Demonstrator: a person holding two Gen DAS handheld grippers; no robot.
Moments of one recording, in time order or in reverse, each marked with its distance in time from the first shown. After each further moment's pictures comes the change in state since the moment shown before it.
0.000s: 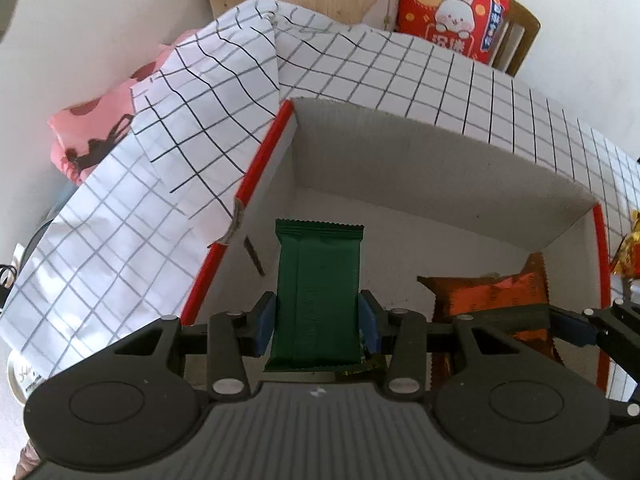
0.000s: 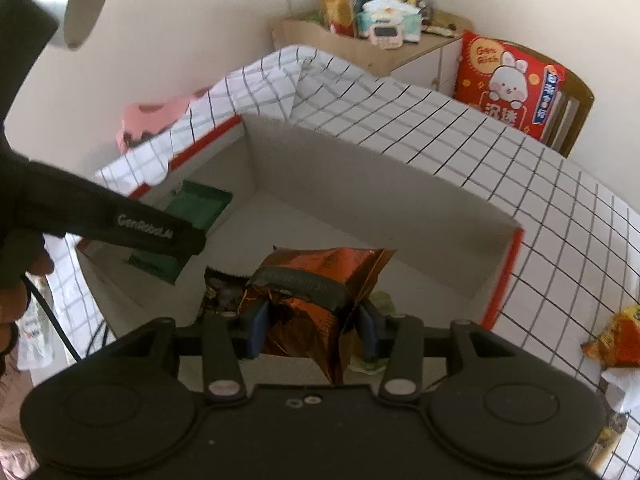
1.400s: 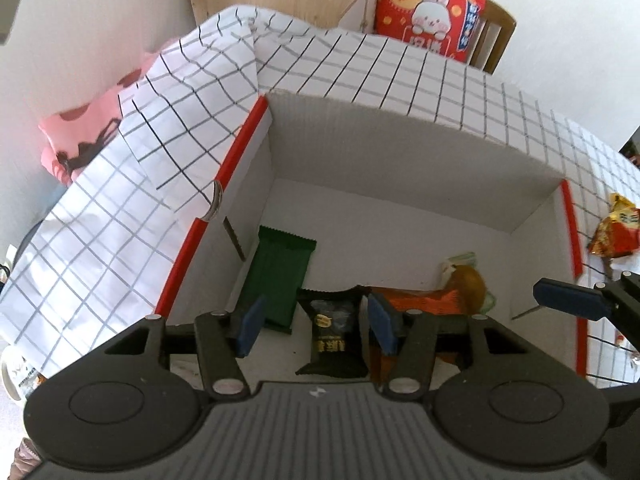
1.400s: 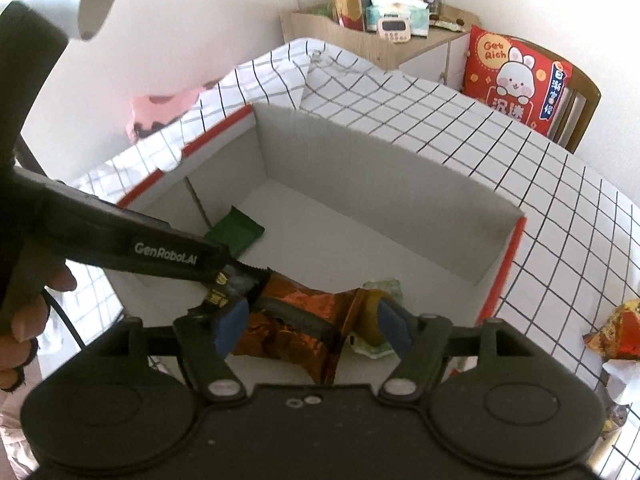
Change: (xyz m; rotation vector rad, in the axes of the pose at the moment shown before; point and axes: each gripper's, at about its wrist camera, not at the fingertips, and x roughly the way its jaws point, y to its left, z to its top) left arm -0.027 -0.010 -0.023 0.025 -0.040 -0.042; right arm -0.025 -0.003 -0.007 0.018 -0.018 0.040
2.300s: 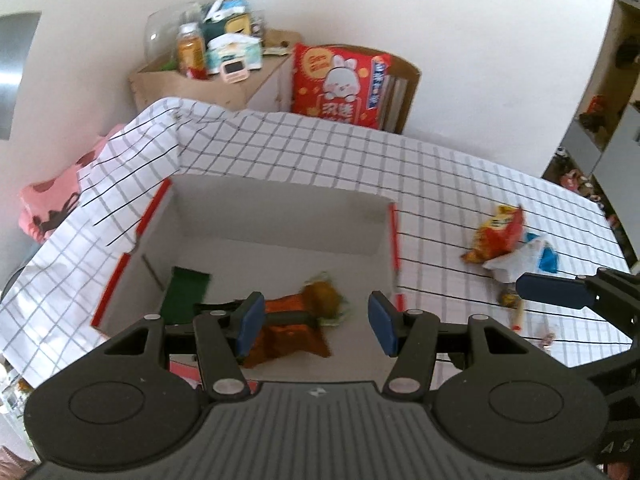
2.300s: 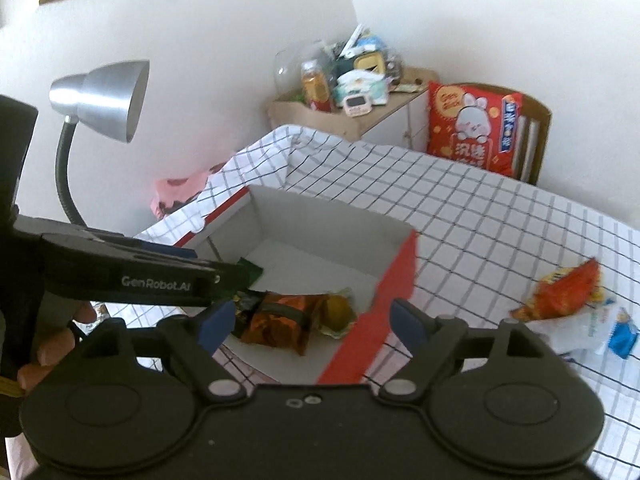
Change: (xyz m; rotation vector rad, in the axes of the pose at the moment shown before) left arm -0.103 -0.088 -0.045 0.110 -0.218 -0.145; right arm -0.138 -0.052 -0.054 0.102 -0.226 0.021
